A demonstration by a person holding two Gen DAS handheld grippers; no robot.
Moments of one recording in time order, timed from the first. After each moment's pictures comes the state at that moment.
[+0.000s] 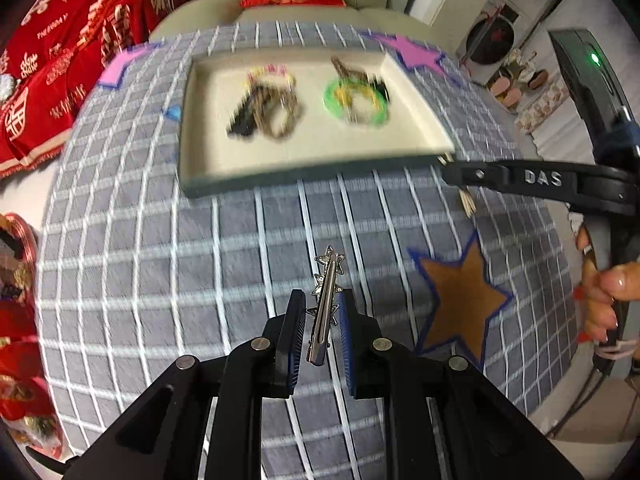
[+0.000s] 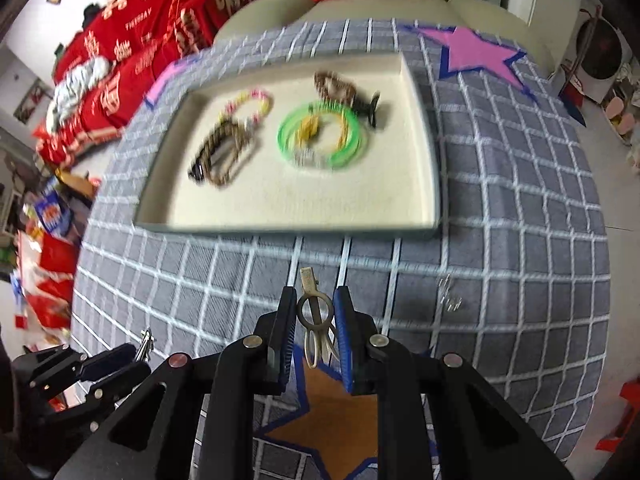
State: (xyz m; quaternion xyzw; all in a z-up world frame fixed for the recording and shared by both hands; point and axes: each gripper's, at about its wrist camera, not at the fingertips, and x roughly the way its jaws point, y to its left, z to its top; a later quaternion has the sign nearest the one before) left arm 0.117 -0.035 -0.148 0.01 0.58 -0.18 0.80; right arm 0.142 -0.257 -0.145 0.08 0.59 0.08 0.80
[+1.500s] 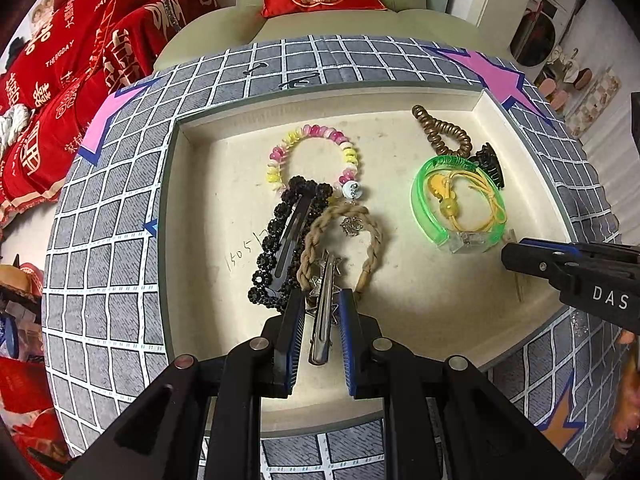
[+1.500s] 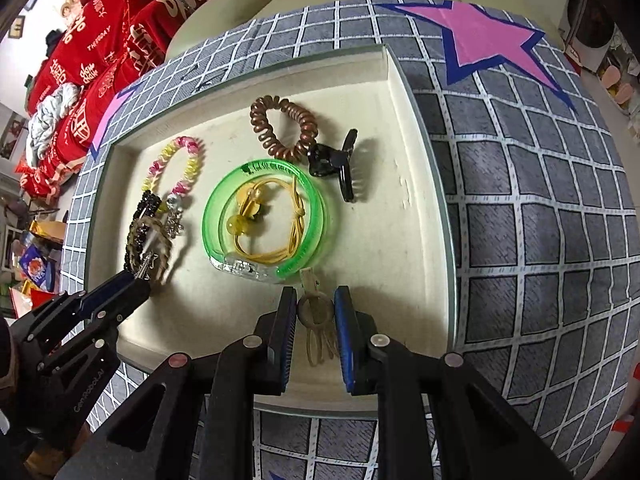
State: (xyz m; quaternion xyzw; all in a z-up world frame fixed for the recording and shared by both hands) left arm 0.270 -0.066 -0.211 0.07 0.57 -0.11 0.81; right arm 0.269 -0.229 -0.223 0.12 0.62 0.05 0.77
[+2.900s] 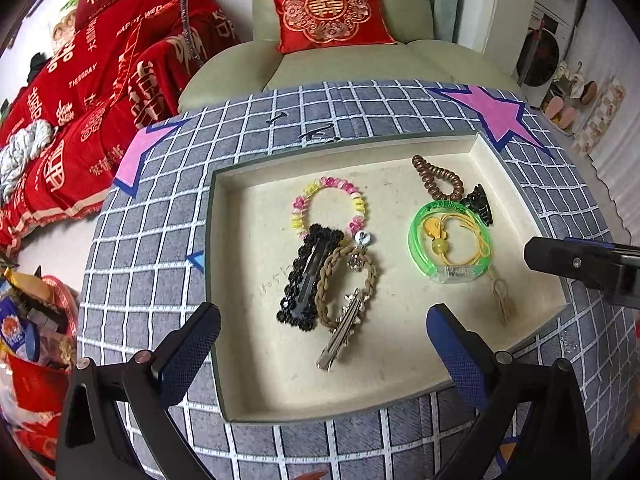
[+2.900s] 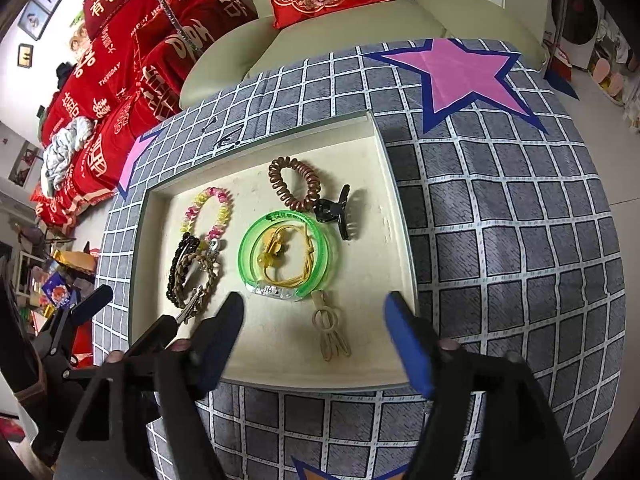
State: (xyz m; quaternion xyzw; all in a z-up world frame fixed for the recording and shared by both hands) left arm 0.258 -0.063 -0.170 0.07 0.53 -0.08 0.84; right arm 0.258 -0.251 -0.174 0.16 0.58 0.06 0.80
